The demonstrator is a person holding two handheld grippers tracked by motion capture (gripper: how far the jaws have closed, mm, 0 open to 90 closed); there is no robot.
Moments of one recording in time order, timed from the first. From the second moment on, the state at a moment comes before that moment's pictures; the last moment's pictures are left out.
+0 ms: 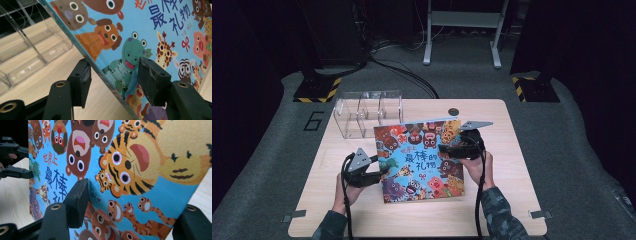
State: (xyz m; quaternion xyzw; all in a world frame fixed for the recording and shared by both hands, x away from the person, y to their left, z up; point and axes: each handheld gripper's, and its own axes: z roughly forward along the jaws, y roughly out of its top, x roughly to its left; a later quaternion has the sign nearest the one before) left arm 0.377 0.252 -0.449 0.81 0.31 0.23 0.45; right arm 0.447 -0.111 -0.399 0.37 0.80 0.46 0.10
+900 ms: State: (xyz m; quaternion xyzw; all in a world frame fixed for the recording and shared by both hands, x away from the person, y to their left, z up) left arm 0.370 0.248 -0.441 0.79 0.28 0.31 0.44; right arm 0.438 -0.109 -0.386 0.34 0.80 0.47 0.17
